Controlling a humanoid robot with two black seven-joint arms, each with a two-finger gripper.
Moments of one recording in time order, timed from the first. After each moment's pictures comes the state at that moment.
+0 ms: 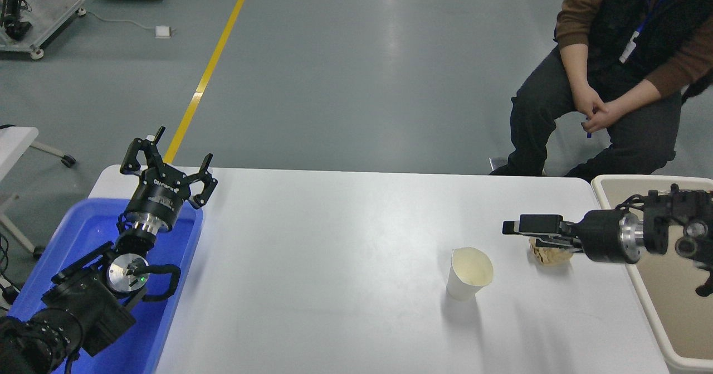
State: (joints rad) left arm -0.65 0.29 -0.67 -0.36 -0.17 -0.69 -0.53; right arm 1.35 -0.80 -0.53 1.27 -0.90 0.22 0.36
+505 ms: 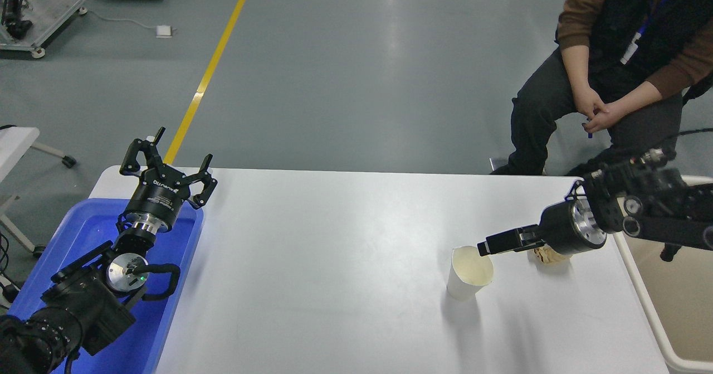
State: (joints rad) left arm -0.65 0.29 -0.67 -0.36 -0.17 -0.69 -0.53; right arm 1.51 -0.54 -0.76 1.18 -0.92 0.24 0.32
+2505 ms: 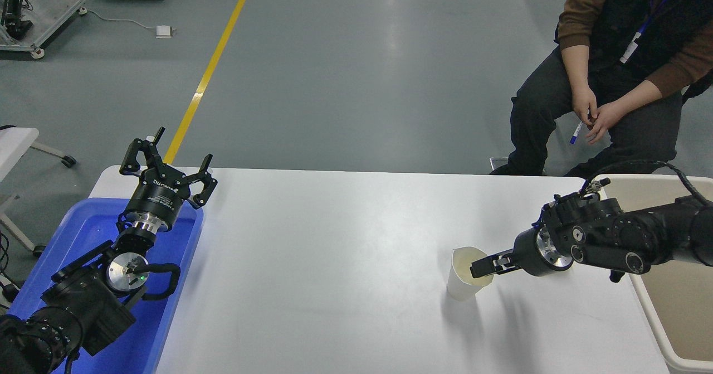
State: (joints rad) left arm -0.65 0.29 -0.67 -0.36 -0.17 -0.69 -0.53; right arm 1.30 -0.38 -0.75 0.96 -0.88 0.21 0.25
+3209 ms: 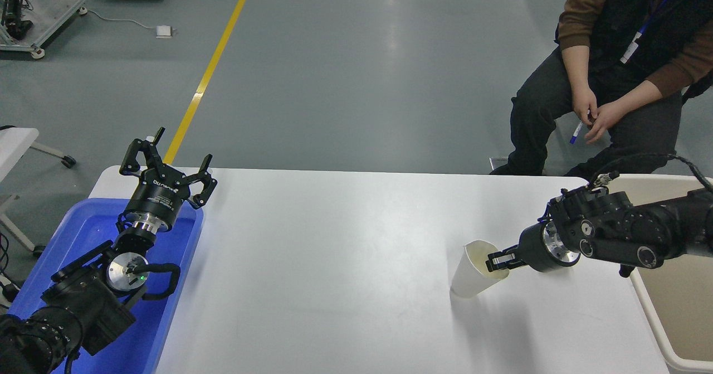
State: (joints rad) left arm -0.65 0.29 -0.67 -0.36 -0.17 -0.69 -0.53; right arm 1.39 -0.45 -0.77 1.05 -0.88 0.23 0.27
